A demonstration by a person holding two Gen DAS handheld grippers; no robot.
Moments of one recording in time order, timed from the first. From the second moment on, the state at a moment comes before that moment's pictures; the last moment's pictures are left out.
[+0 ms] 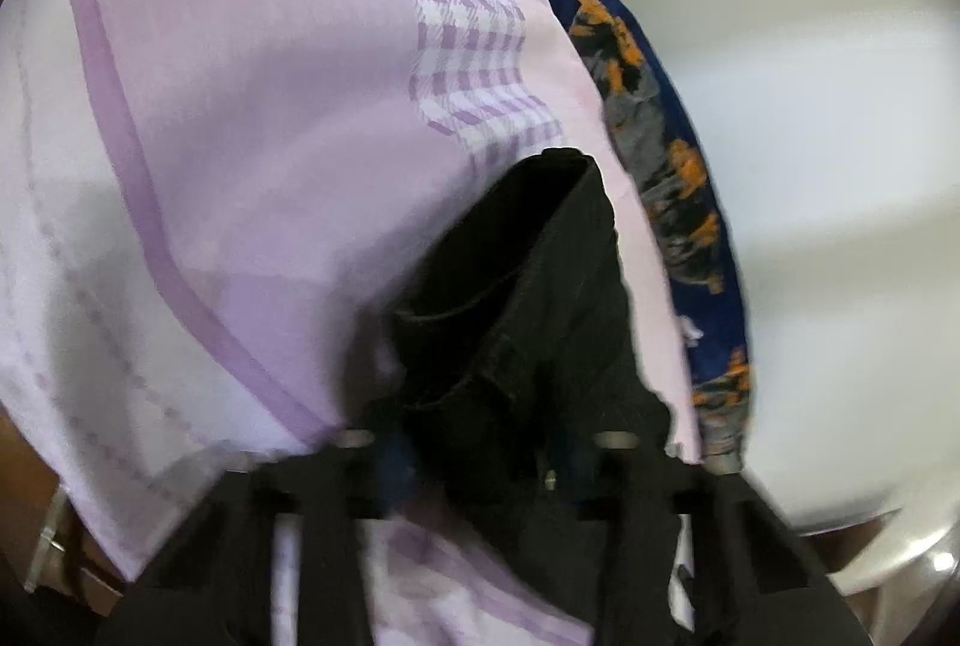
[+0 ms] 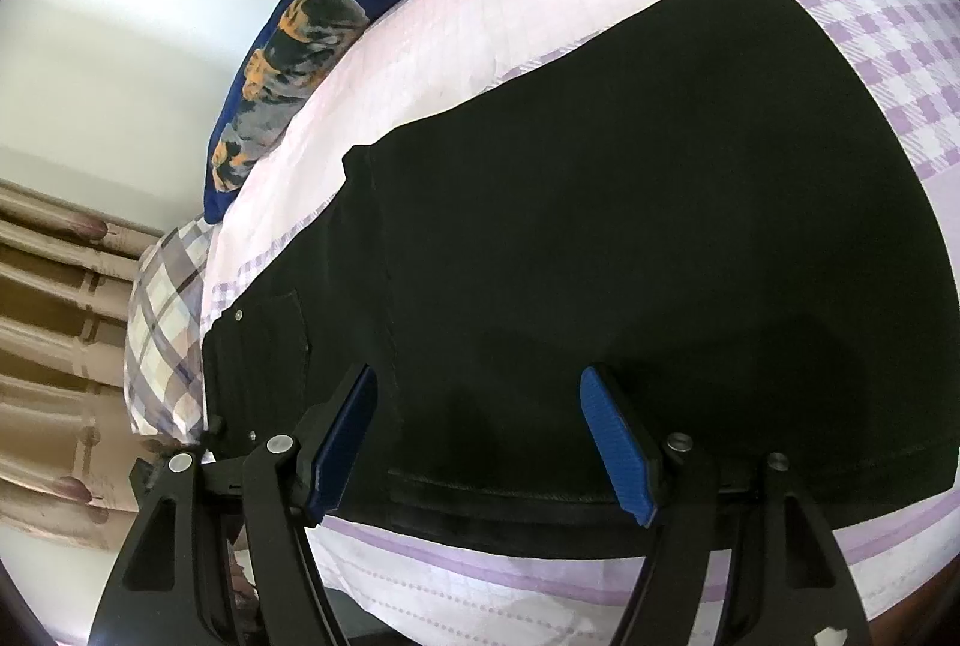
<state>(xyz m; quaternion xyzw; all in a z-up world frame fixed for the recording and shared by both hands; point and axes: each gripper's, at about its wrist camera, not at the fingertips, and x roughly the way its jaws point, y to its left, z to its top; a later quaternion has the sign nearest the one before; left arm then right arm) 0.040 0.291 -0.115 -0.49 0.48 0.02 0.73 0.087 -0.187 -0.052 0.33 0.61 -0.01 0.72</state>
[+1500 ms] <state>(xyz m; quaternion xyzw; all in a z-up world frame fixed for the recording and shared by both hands) 0.089 0.061 0.023 -0.05 0.45 -0.10 0.89 0.067 -0.259 0.024 0.37 0.49 -0.05 0.79</state>
